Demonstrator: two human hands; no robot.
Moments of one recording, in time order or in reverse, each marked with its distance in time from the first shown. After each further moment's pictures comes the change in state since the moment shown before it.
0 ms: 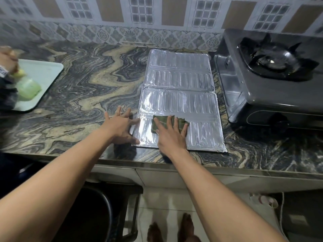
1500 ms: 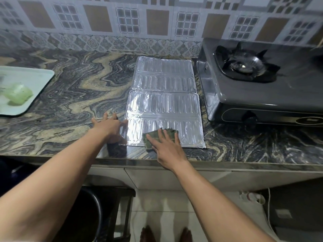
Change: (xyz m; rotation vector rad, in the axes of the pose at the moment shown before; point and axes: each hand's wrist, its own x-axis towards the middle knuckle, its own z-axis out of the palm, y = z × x) left_hand -0.007 0.025 -0.005 -0.022 -0.073 -0.177; right_hand -0.055 0.050 0.003 -0.100 -0.058 -0.219
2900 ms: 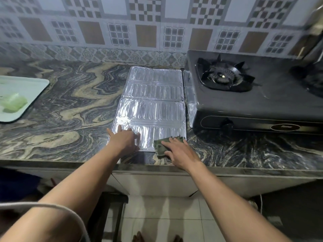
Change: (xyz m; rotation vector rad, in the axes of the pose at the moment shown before) left_hand -0.016 0.109 0.008 -0.031 0.044 0.055; right_hand -0.046 0.097 -0.034 0.180 -0.021 0.060
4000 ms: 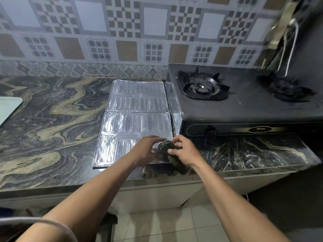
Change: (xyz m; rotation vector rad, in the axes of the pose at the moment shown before) left_hand 0.008 0.080 -0.015 -0.494 0.231 0.572; right_hand -0.012 0.022 -0.047 0.895 0.259 0.289
